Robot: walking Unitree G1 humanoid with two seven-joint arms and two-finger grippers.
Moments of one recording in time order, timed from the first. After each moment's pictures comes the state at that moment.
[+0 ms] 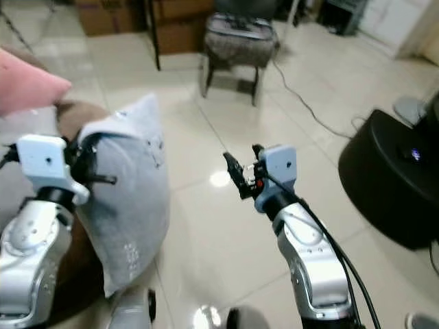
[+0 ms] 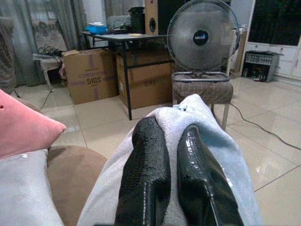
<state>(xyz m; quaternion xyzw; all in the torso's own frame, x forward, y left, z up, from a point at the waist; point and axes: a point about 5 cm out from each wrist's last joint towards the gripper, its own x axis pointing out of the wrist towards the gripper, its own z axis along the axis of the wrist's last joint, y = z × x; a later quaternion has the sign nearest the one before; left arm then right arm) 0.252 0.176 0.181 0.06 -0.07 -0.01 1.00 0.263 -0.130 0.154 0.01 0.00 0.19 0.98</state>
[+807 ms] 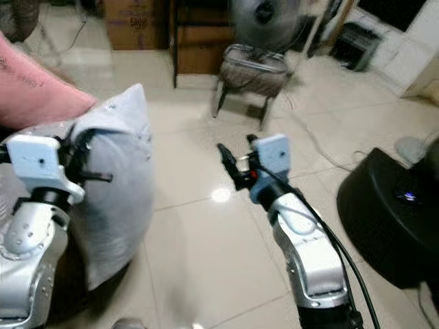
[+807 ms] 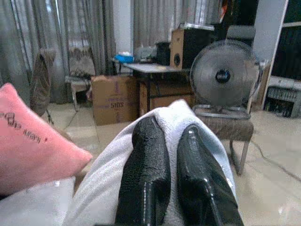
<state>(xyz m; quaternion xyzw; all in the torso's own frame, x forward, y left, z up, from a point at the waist) 0.250 0.180 0.191 0.07 -0.11 0.00 0.99 0.271 -0.119 0.167 -0.02 -0.02 0.21 0.98</state>
